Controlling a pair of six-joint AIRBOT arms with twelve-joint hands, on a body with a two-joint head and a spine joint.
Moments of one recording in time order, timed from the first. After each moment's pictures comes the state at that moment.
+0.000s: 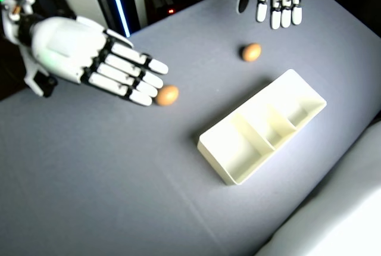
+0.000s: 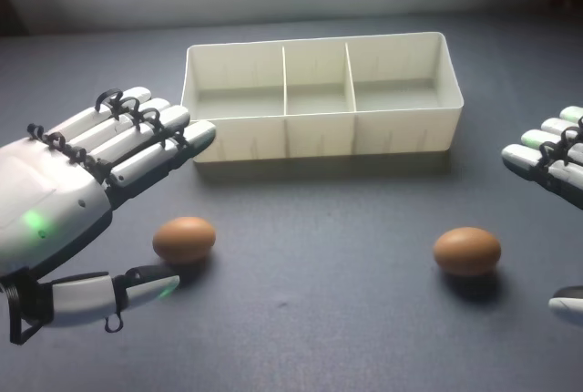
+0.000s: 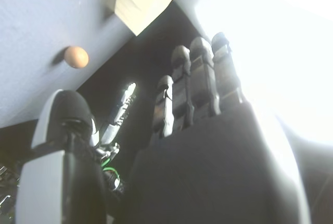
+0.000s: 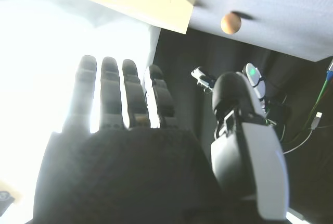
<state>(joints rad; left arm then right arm) 1.00 -0.86 0.94 -0.05 -1.16 1.00 -1.11 -0.76 0.77 0.19 1.10 -1.10</state>
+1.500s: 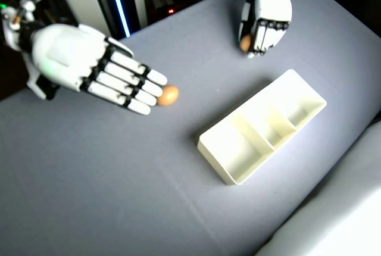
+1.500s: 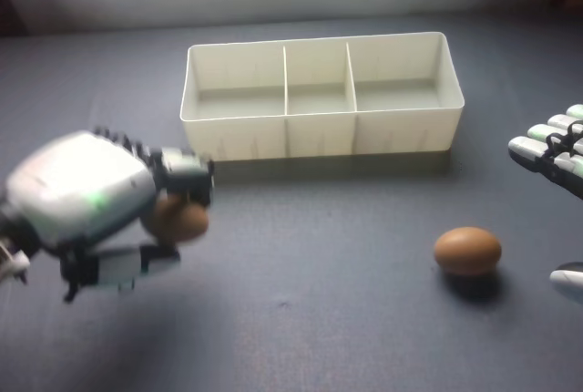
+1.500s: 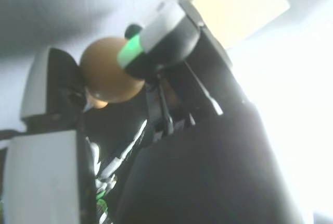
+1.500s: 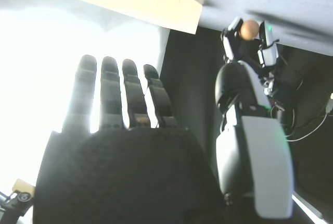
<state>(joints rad) 0.85 -0.97 1.08 -0.03 -0.95 0.92 -1.11 -0.78 0.80 0.22 1.11 -1.05</state>
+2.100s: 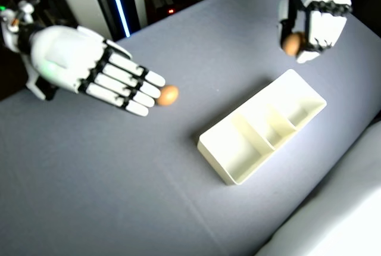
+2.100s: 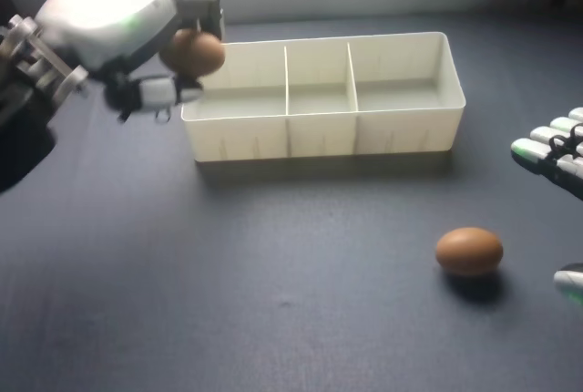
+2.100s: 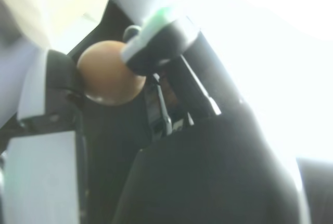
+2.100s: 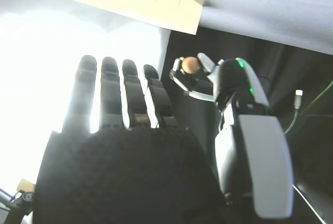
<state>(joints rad) 0.45 -1.15 1.37 -0.12 -0.66 1.00 -1.14 -0.79 0.81 0.22 1.13 -1.03</state>
